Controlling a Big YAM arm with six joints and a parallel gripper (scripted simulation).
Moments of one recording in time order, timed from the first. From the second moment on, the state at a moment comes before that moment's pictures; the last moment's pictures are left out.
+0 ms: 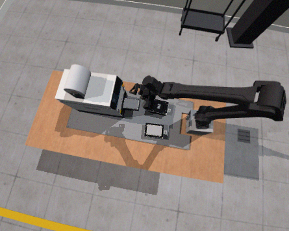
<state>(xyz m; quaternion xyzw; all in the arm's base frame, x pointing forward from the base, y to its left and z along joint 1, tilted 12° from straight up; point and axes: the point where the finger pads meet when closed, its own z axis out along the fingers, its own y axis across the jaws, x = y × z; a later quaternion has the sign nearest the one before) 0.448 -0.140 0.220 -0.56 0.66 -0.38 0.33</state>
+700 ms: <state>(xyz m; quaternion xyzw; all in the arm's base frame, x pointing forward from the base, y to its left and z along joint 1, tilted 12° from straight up) 0.447 -0.140 0.219 -0.56 0.66 -0.38 0.33</state>
